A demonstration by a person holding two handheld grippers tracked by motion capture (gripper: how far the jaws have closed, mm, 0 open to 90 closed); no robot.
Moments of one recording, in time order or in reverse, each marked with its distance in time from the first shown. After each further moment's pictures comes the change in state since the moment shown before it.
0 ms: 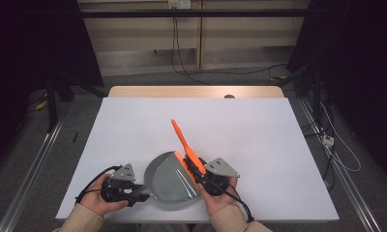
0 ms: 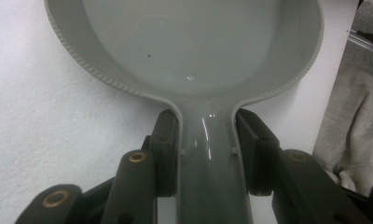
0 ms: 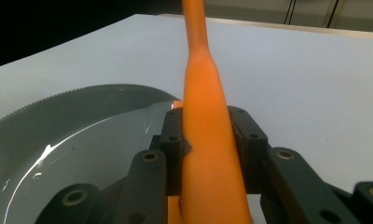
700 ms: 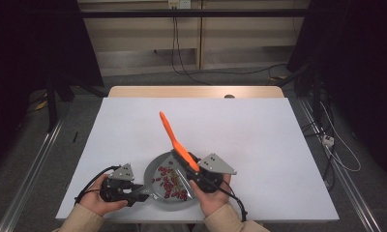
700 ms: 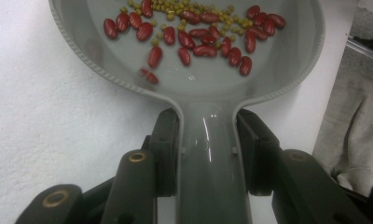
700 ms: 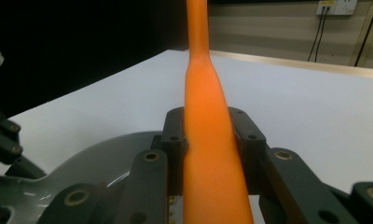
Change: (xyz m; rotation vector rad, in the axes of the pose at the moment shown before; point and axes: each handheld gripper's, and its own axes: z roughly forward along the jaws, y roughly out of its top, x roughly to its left) left arm 0.002 -0.003 0.000 -0.022 -0.007 -0.018; right arm 0.011 0.028 -0.001 -0.108 0.104 0.001
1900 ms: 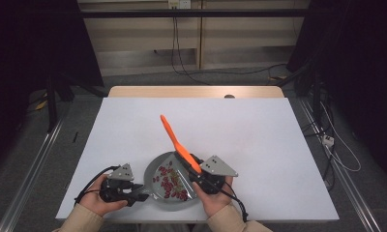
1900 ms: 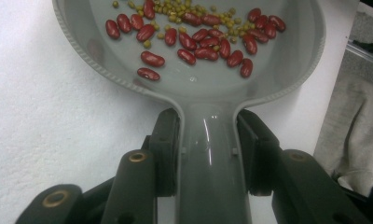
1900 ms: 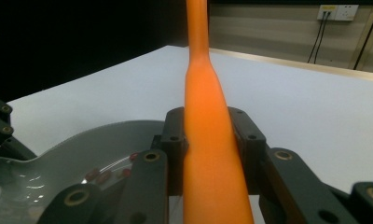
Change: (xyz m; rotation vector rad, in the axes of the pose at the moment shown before) left arm 0.000 -0.002 -0.001 -0.018 0.001 0.004; right arm -0.004 -0.010 -0.002 0.001 0.003 -0.045
